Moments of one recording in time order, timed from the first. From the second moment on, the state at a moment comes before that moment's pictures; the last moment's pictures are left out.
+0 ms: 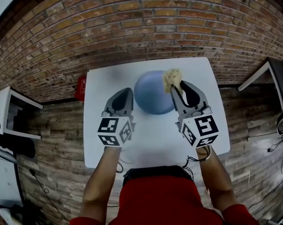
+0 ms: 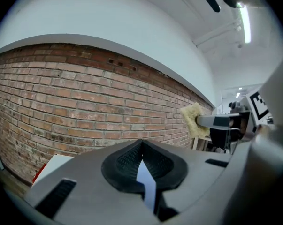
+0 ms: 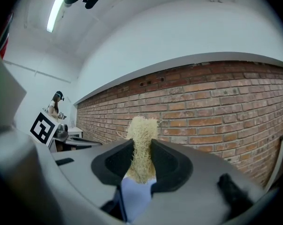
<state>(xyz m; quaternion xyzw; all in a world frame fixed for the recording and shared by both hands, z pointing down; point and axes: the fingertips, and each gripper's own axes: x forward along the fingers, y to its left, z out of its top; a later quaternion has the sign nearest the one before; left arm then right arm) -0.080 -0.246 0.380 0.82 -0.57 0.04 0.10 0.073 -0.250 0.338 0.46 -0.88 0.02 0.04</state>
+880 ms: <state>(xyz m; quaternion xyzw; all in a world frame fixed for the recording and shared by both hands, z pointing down) -0.102 -0.325 0.494 0.80 -0.52 0.17 0.25 0.008 -0.345 0.432 0.46 -0.86 0.10 0.19</state>
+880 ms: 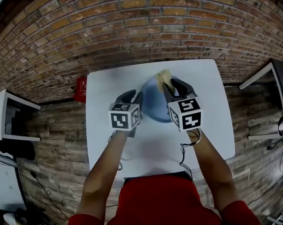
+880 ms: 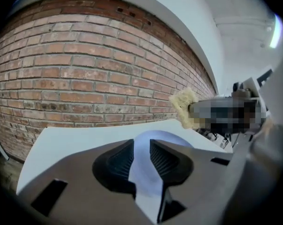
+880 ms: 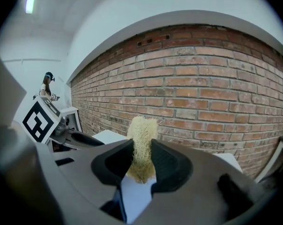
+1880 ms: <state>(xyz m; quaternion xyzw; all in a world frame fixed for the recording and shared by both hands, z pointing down) -0.096 -0.337 0.599 0.73 -0.47 0.25 0.43 -0.025 -0.399 0.573 0.44 -0.80 0.23 0.34</state>
